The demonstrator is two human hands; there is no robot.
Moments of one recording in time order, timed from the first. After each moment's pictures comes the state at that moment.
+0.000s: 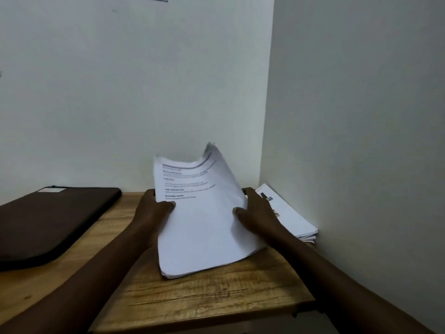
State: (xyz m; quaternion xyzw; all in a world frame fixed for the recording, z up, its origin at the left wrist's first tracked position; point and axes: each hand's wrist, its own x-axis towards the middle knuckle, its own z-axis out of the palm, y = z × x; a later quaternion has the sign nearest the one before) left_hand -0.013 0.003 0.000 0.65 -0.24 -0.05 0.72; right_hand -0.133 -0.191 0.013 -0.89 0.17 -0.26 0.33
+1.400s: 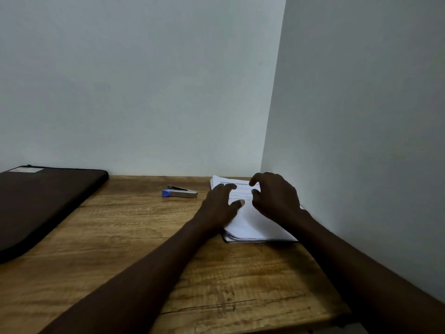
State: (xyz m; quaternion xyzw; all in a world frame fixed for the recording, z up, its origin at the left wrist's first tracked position) left_hand 0.001 -0.130 -0.031 0.84 -0.40 0.04 0.36; right_hand -0.097 -0.244 0.005 -0.93 0.20 -0.32 0.01
